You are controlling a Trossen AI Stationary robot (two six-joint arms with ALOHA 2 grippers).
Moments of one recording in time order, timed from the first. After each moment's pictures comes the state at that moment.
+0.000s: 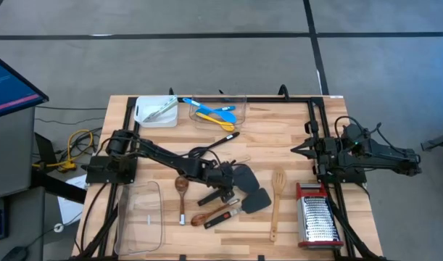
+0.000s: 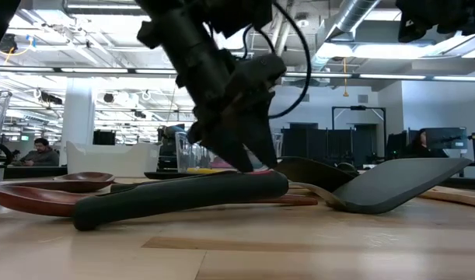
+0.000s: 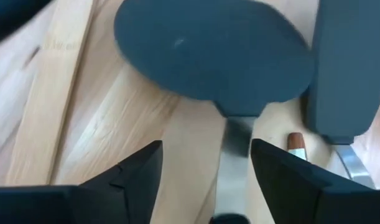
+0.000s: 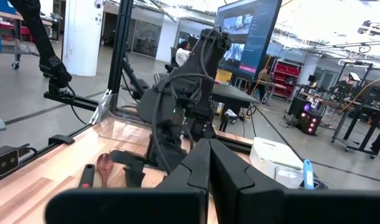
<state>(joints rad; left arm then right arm) -0.20 1.98 1.24 -0.23 -0.18 -0.65 -0.10 0.15 0.34 -0.12 -0.22 -0.24</state>
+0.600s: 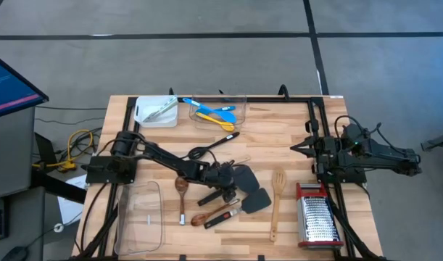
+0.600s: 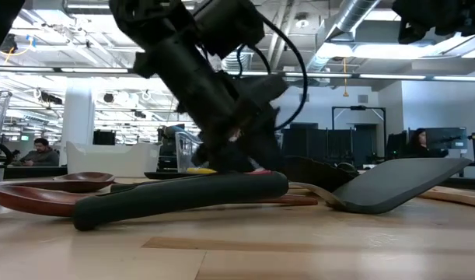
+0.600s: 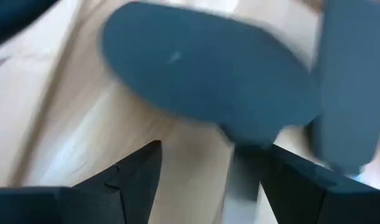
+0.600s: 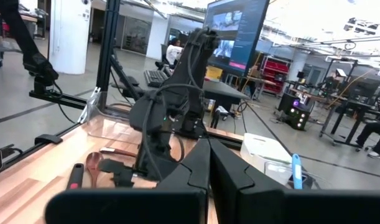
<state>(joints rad) -0.19 2.04 1.13 0.07 -0.19 -0.66 -0.10 0.15 0.34 -0.13 -0.18 -0.24</state>
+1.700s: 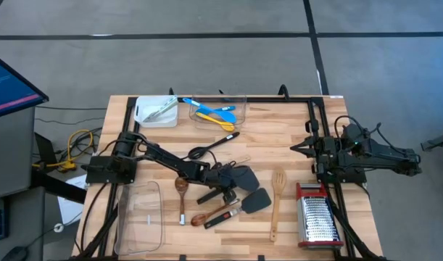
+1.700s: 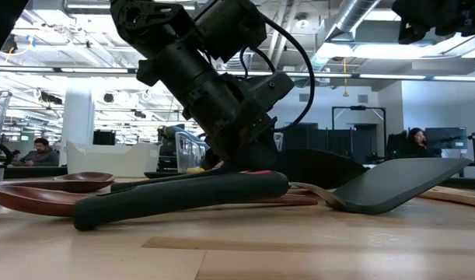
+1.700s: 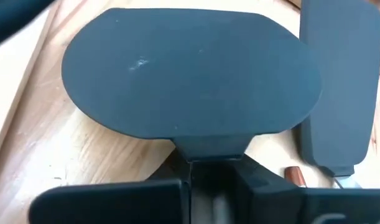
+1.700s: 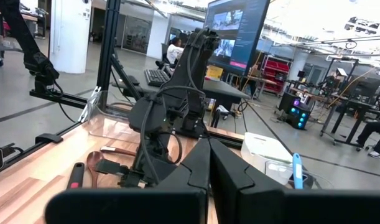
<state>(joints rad) -0.19 2.05 1.13 0.14 -0.17 -0.61 -0.10 0.15 0.34 -0.13 -0.18 -0.24</state>
